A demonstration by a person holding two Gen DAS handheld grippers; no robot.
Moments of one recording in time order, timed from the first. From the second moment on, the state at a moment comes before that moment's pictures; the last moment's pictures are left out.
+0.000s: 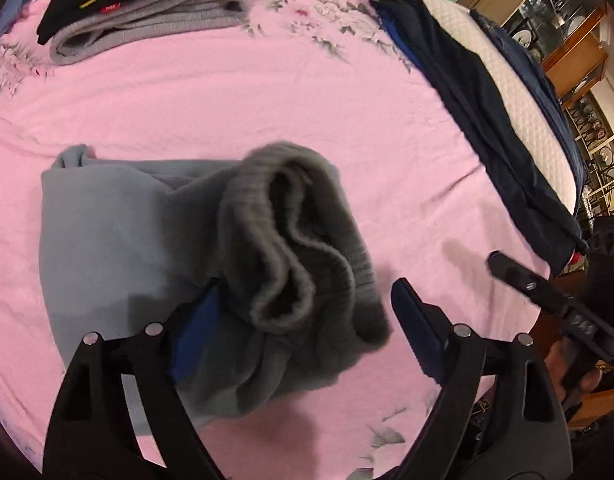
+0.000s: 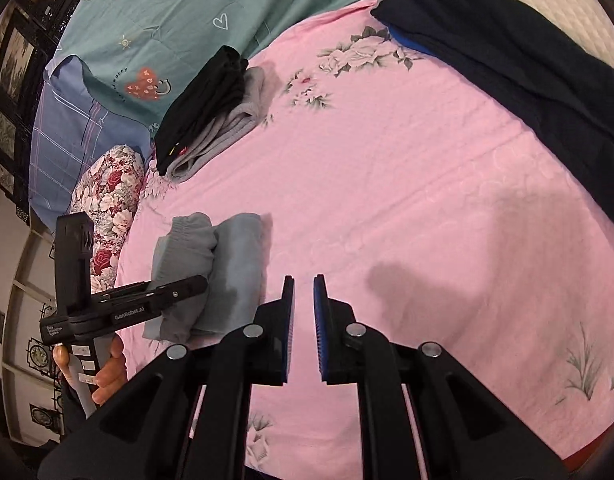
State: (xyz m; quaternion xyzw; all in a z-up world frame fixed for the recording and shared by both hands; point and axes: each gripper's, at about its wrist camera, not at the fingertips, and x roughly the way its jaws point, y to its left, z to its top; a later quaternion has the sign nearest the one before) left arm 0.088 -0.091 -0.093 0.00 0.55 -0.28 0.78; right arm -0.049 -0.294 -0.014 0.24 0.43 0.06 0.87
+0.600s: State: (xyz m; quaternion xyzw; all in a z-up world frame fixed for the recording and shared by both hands) left arm 0.088 0.042 -0.099 -0.18 0.53 -0.26 0.78; right arm 0.007 -0.146 -0.004 0.14 0.48 0.24 0.83
